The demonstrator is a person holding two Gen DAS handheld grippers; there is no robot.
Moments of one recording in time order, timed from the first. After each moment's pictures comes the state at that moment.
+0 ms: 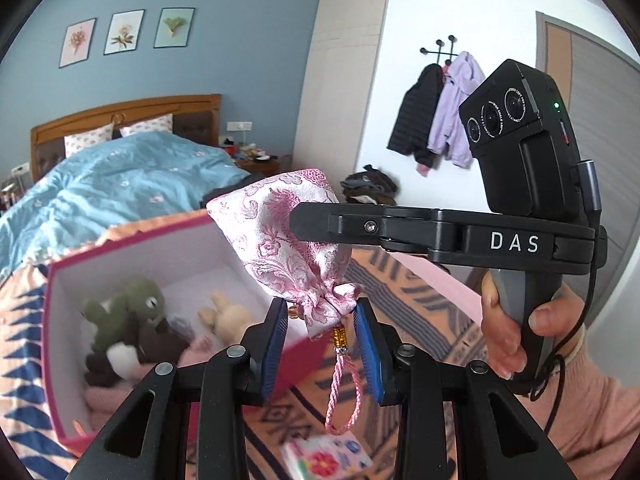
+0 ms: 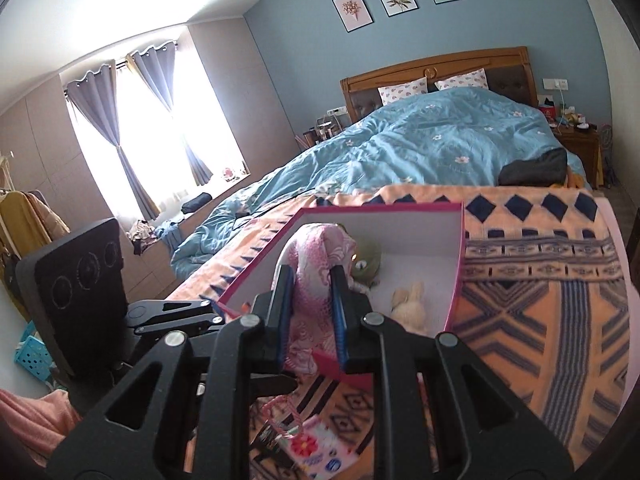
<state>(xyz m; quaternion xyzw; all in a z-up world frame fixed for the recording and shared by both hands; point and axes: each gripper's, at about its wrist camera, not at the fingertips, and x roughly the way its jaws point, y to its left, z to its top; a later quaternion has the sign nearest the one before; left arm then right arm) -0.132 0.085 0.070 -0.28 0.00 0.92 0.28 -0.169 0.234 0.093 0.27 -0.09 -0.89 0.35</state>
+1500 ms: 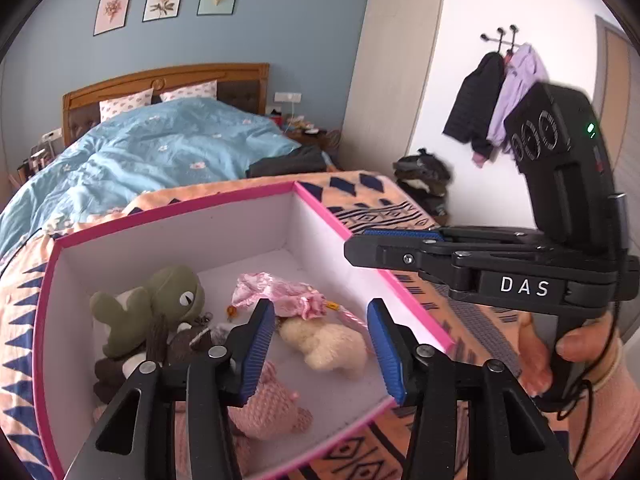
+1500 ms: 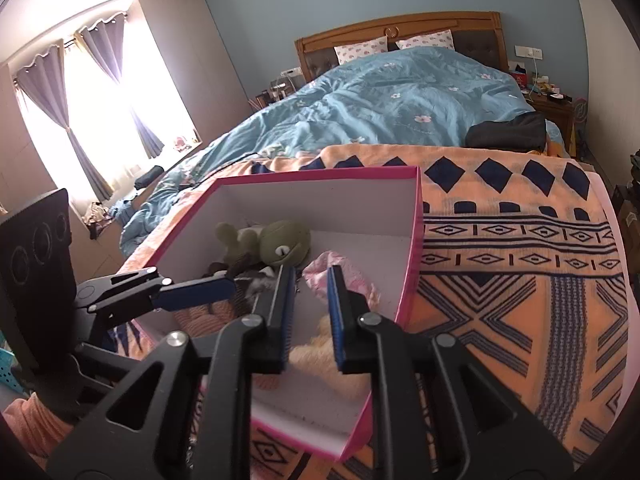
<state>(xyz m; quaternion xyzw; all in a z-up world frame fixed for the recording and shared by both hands) -0.206 0.071 0.034 -0.33 -0.02 0.92 0.21 -0.250 0.231 0.038 0.35 -0.06 -0.89 0.28</state>
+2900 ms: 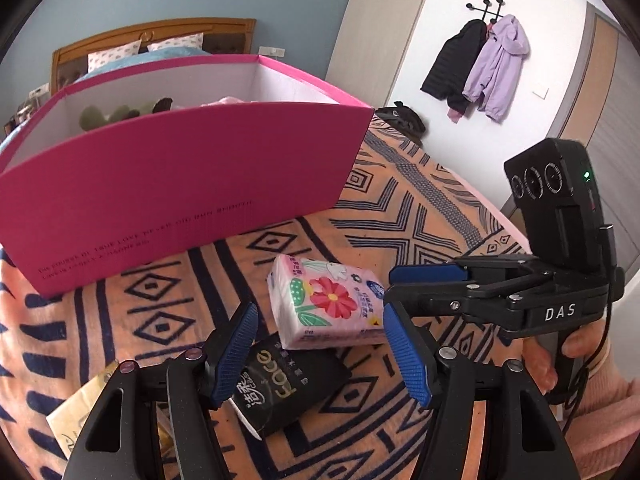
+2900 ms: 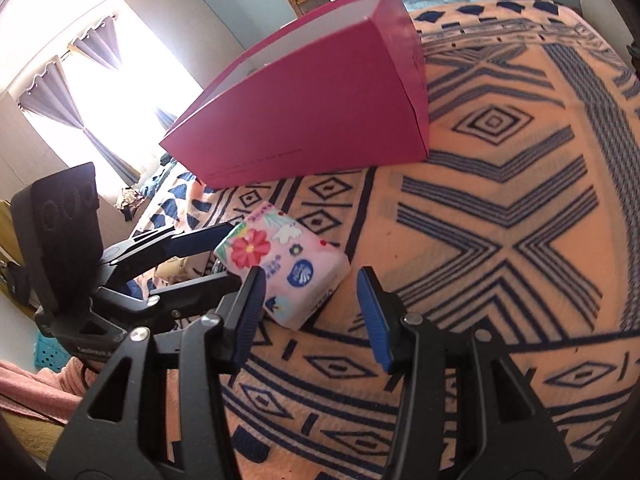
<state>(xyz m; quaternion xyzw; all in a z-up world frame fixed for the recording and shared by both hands) -0.079 0.073 -0.058 -0.40 -0.03 0.88 0.25 -0.099 0.250 -0.082 0.44 -0.15 -0.83 0.31</state>
